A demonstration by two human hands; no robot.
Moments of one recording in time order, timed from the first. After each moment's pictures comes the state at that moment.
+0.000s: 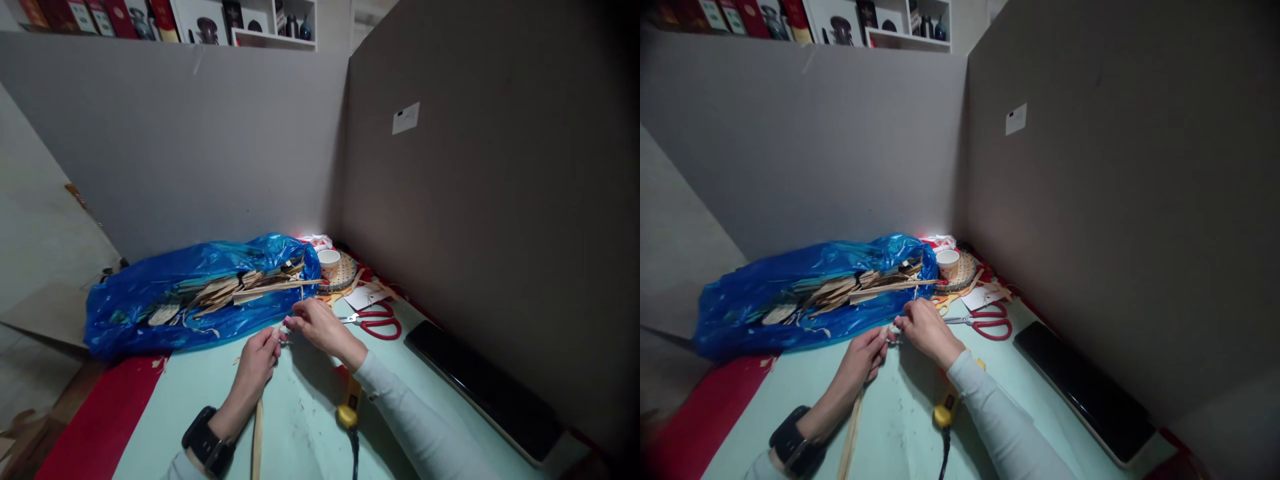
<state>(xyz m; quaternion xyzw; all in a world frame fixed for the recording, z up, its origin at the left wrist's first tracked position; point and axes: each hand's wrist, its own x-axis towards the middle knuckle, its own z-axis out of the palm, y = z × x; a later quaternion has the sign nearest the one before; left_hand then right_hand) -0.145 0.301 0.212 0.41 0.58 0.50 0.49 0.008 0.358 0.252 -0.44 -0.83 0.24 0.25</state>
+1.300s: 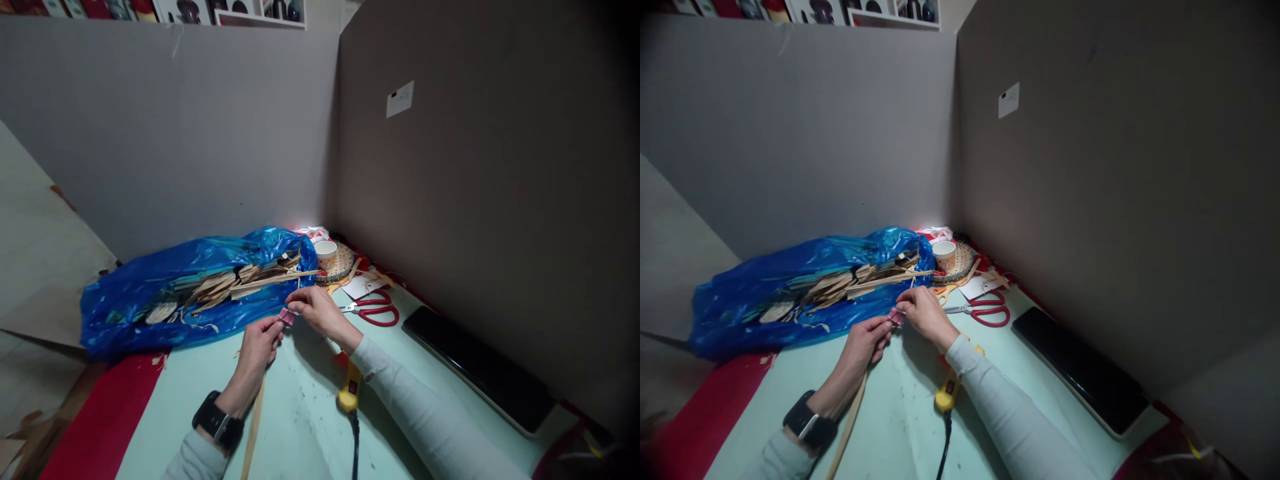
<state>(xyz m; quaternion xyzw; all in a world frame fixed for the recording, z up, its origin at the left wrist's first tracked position) -0.139 0.308 0.222 0.40 0.58 0.52 0.48 0.006 0.364 0.256 -0.43 -0.78 0.32 0.32</state>
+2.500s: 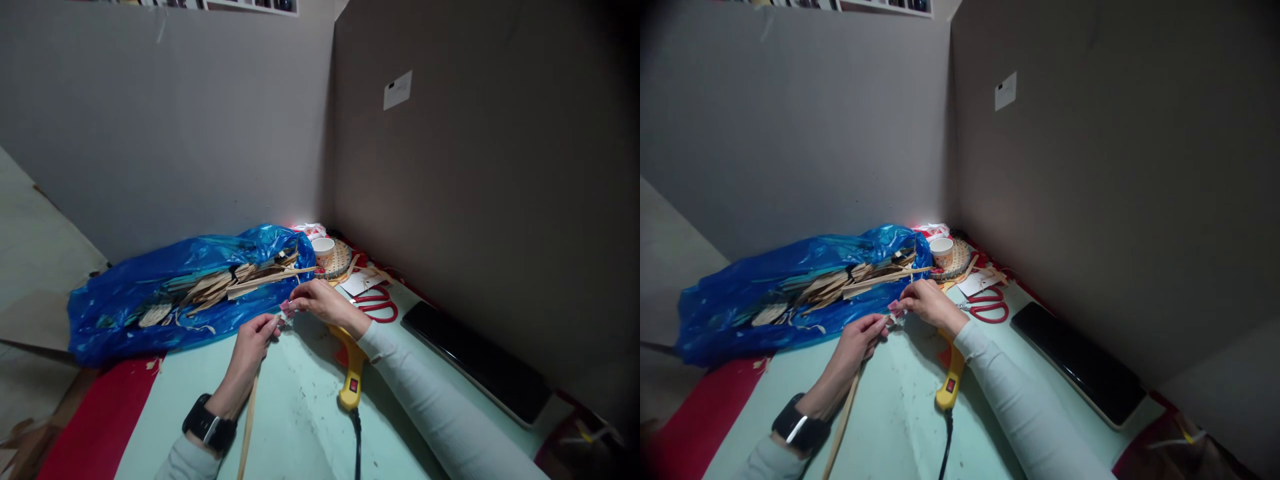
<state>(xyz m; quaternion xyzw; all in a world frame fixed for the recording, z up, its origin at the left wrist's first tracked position) -0.155 0.313 0.215 0.44 0.56 0.50 0.48 0.024 0.379 0.263 -0.36 -0.83 0.32 0.27</state>
